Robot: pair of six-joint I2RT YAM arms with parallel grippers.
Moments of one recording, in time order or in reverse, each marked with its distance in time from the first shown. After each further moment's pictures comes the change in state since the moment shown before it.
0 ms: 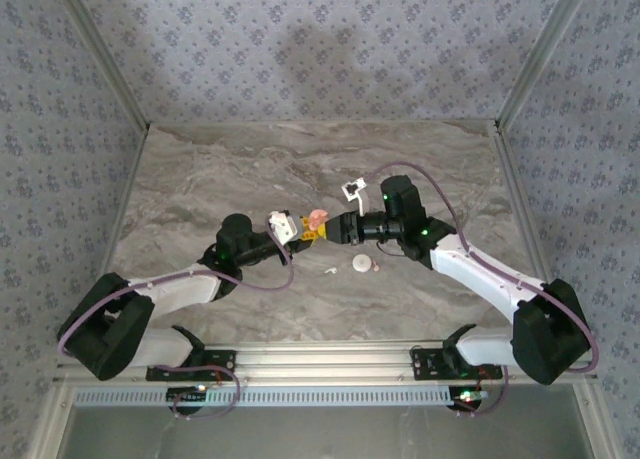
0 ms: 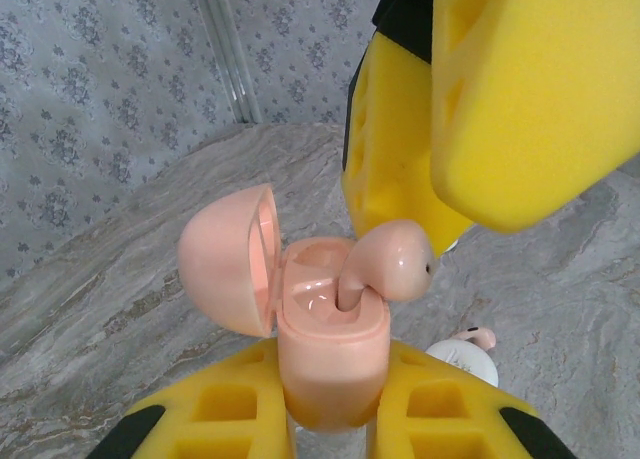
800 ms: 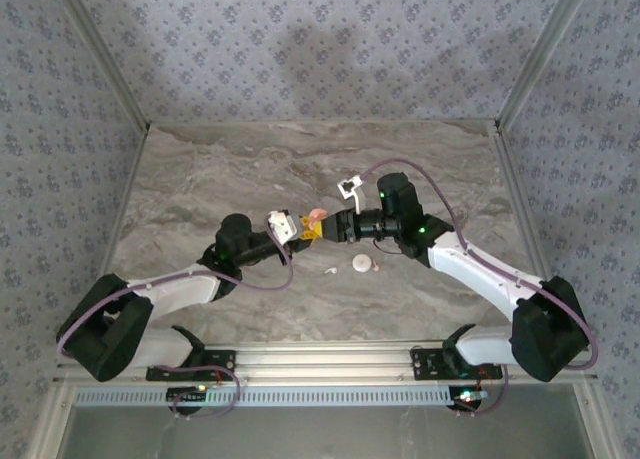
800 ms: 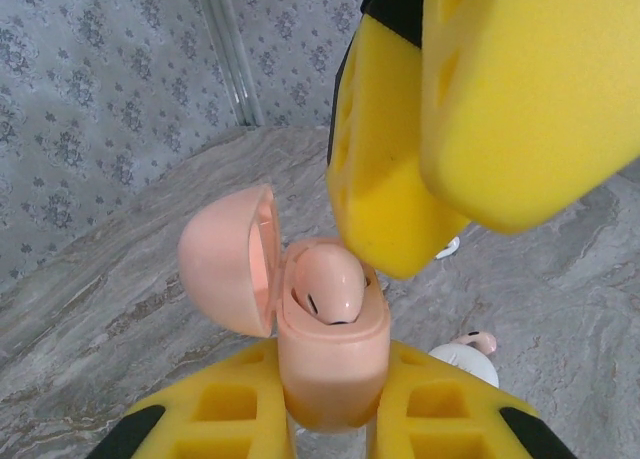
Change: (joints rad) left arm 0.000 -0.008 0.000 0.000 -0.003 -0.008; right arm 0.017 0.016 0.033 0.000 0.001 -0.001
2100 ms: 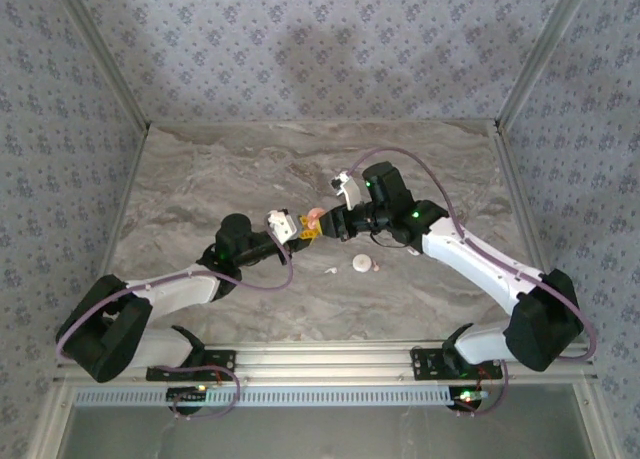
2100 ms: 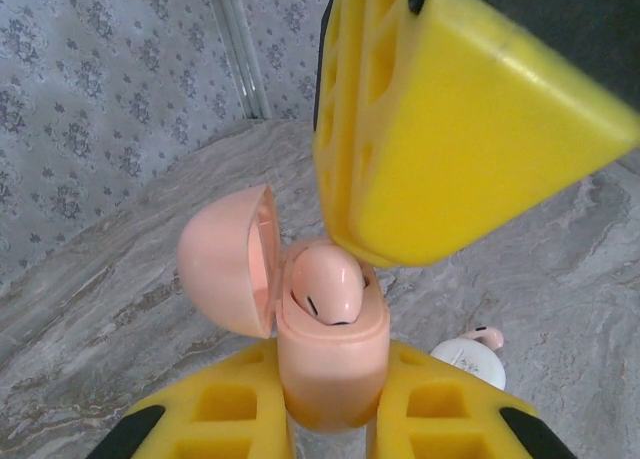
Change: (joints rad) left arm 0.000 -0.008 0.000 -0.018 -0.019 0.000; right arm 0.046 0.063 0.202 -0.348 0.182 -0.216
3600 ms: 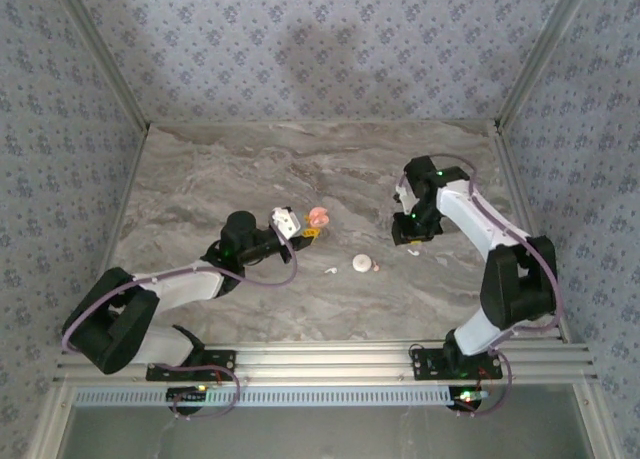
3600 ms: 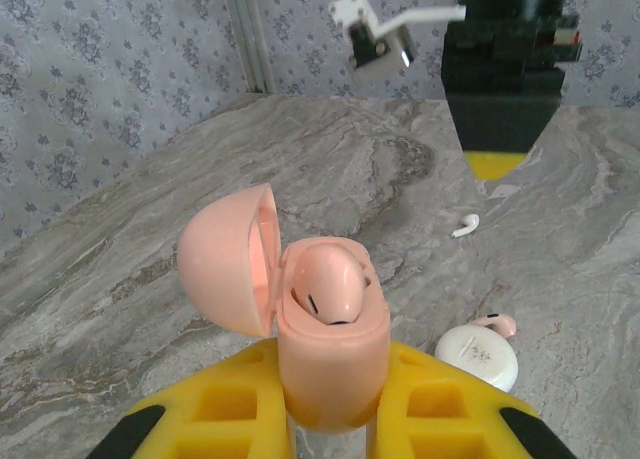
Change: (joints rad) left arm 0.000 0.053 0.026 -0.021 -0.026 -0.010; right arm -0.385 0.237 0.150 -0.775 0.404 -0.261
